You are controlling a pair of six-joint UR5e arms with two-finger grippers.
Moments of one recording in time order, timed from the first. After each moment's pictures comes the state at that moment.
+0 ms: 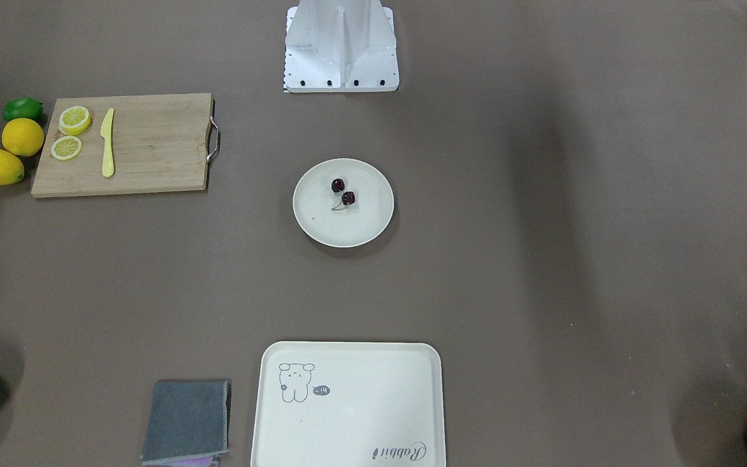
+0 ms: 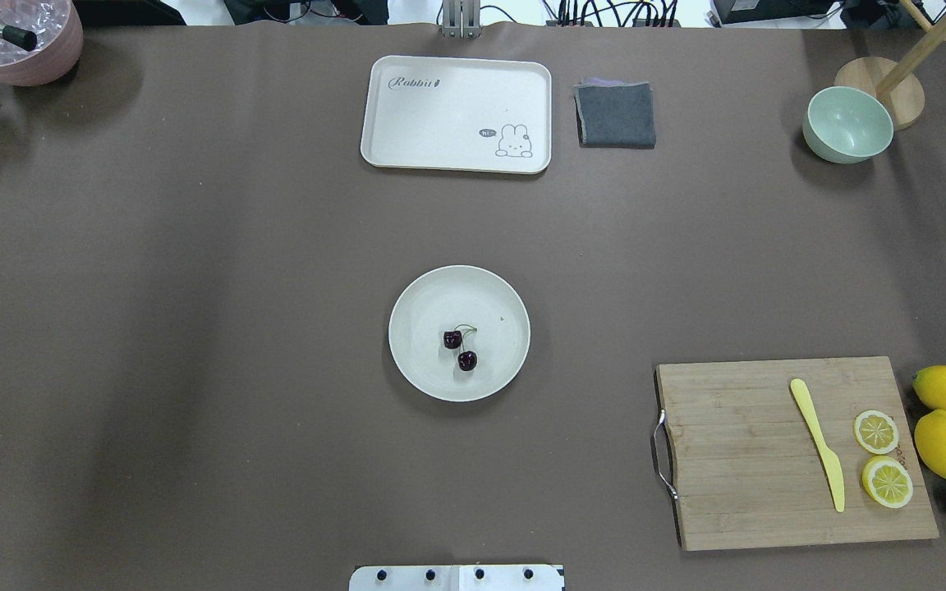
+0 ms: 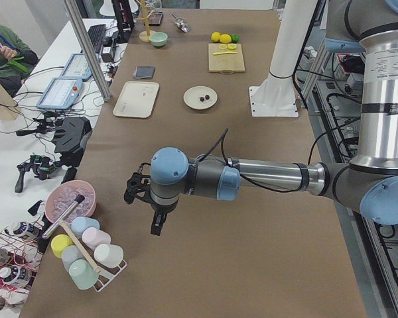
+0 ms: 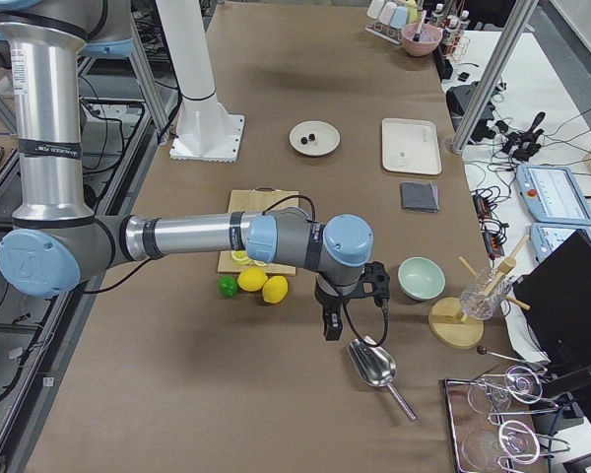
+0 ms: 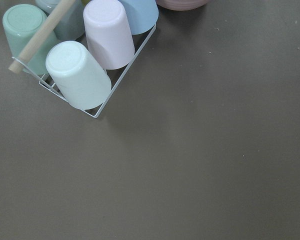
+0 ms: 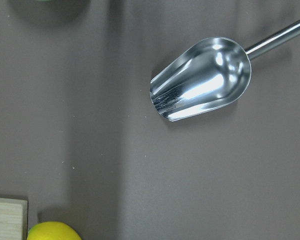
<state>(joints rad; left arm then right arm) -1.70 -1.54 -1.68 -1.66 -2.40 0.13 1.62 -1.59 1.71 -1.79 2.35 -0.21</state>
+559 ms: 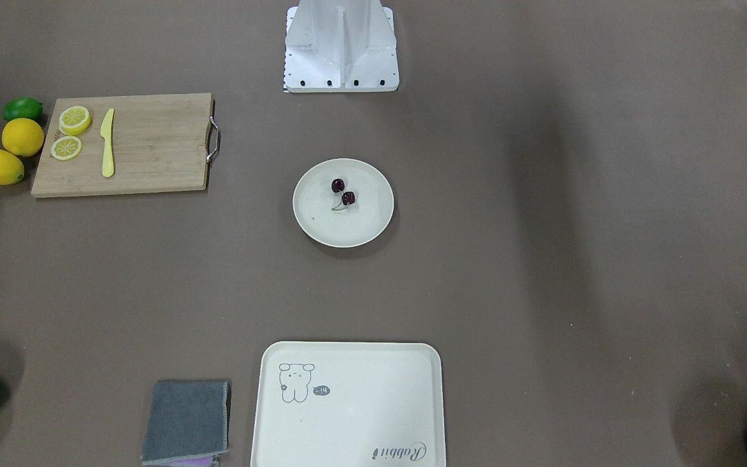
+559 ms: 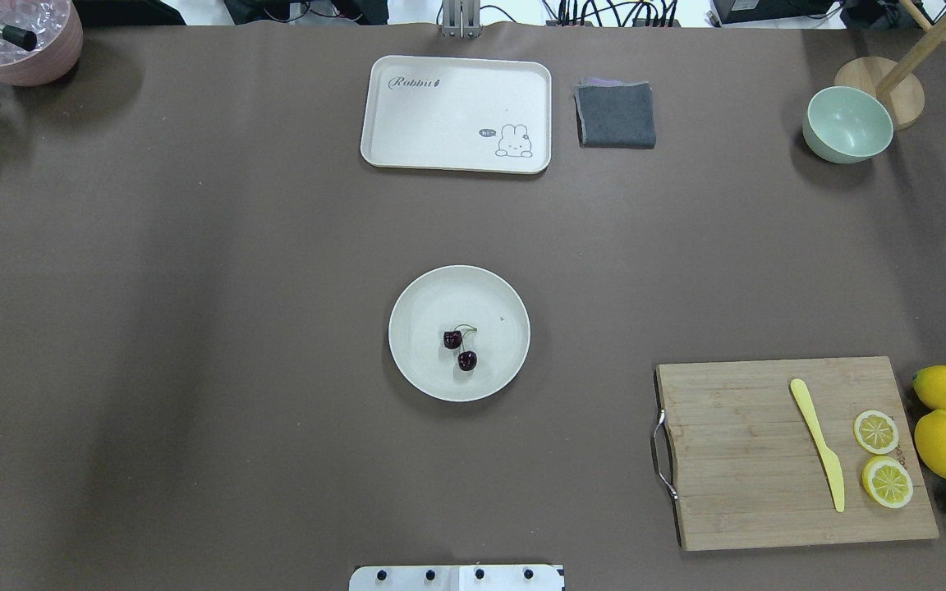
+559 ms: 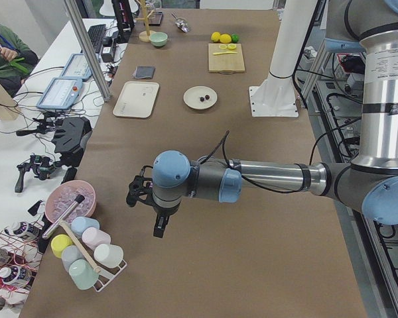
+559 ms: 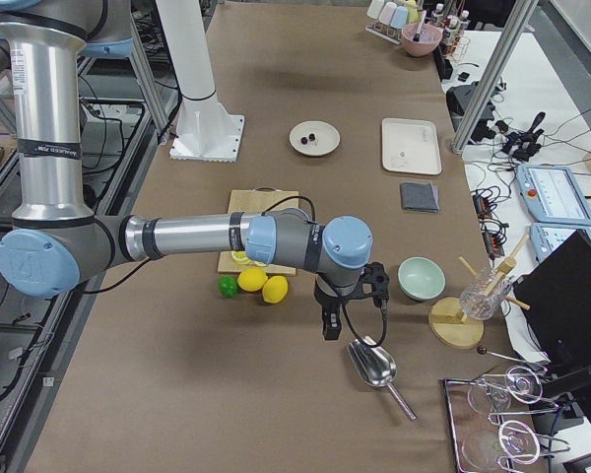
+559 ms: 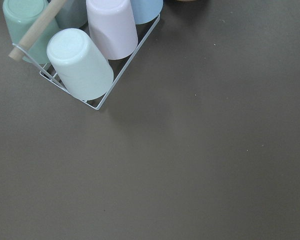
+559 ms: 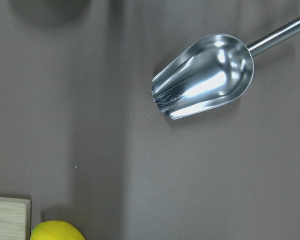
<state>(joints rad) -1.69 -1.53 -1.68 -1.66 -2.40 0.12 1.63 -1.59 1.71 -1.80 2.36 -0.20</state>
